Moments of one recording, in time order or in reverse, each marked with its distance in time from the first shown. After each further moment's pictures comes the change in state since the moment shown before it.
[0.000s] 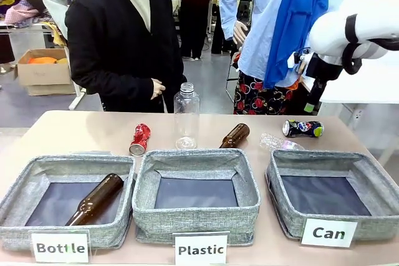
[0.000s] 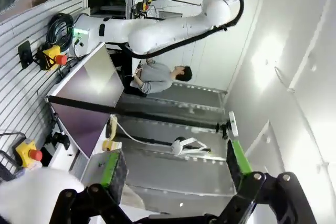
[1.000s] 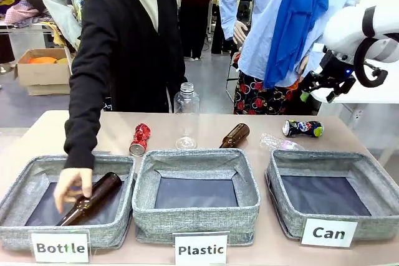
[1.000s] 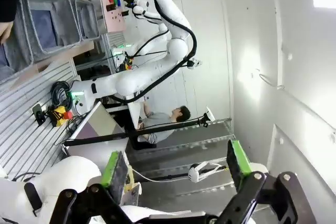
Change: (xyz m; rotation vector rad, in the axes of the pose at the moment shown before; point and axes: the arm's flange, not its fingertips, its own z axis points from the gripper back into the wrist) left arm -0.107 -0.023 0.159 -0.113 -0.272 -0.332; right arm -0.025 0.015 0.022 0.018 -0.120 -0.988
